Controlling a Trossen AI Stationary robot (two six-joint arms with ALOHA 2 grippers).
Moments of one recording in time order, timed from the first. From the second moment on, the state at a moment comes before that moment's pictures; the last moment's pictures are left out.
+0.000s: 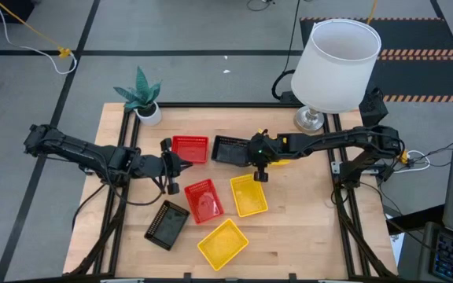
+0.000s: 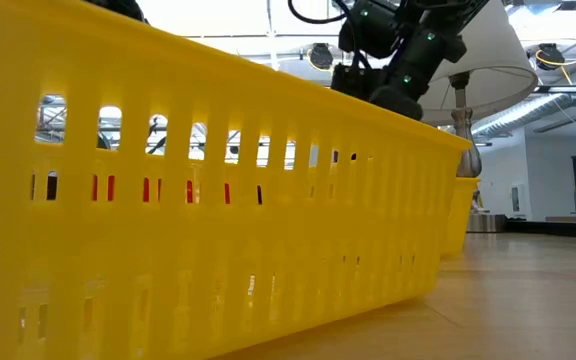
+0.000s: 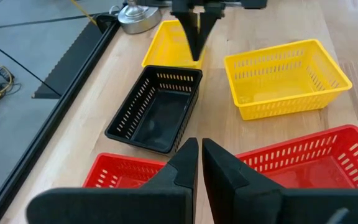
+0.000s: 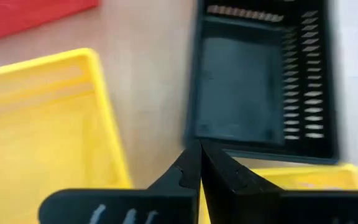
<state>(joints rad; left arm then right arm) -0.24 0.99 0.73 -0.34 -0.46 -0.06 -0.13 1.56 0.97 -0.38 0.02 -0.09</state>
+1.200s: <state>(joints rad) -0.24 0.99 0.73 -0.34 -0.46 -0.06 -0.14 1.61 0.97 -0.35 -0.08 -0.12</state>
